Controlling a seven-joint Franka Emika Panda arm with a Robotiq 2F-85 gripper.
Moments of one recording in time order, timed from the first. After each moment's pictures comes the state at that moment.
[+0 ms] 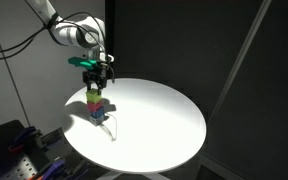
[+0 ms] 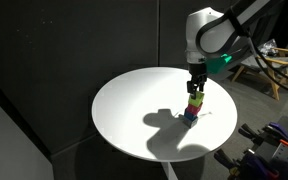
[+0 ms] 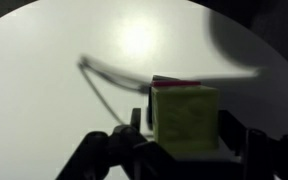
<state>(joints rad) 0.08 0.16 0.06 -2.31 -0.11 2.30 0.07</state>
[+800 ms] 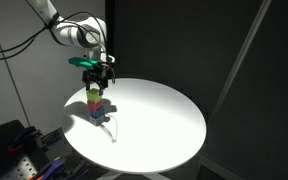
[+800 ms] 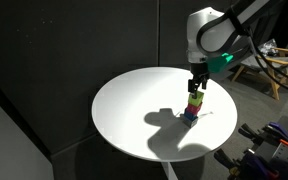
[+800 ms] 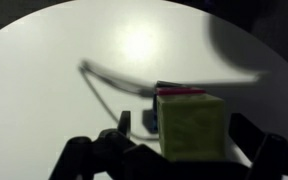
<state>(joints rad) 0.07 0.16 0.05 -2.31 -0.11 2.28 0.07</state>
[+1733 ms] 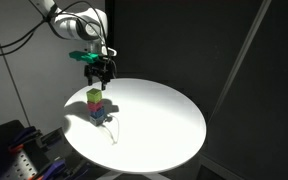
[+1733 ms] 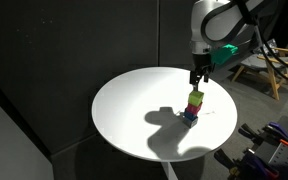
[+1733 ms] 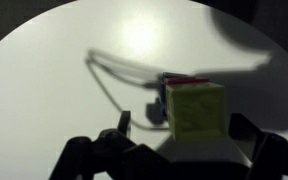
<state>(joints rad) 0.06 0.09 0.03 -2.31 -0.10 2.25 0.08</state>
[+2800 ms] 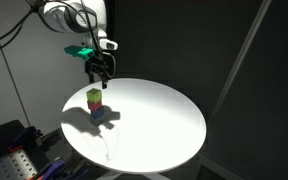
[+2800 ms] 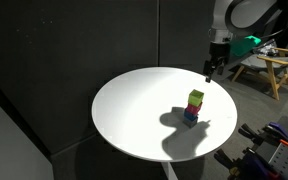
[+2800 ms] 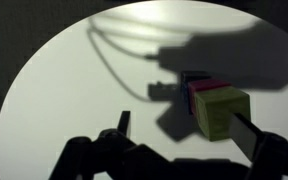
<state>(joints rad) 0.01 -0.12 -0.01 -2.46 -0.10 2.30 0.09</state>
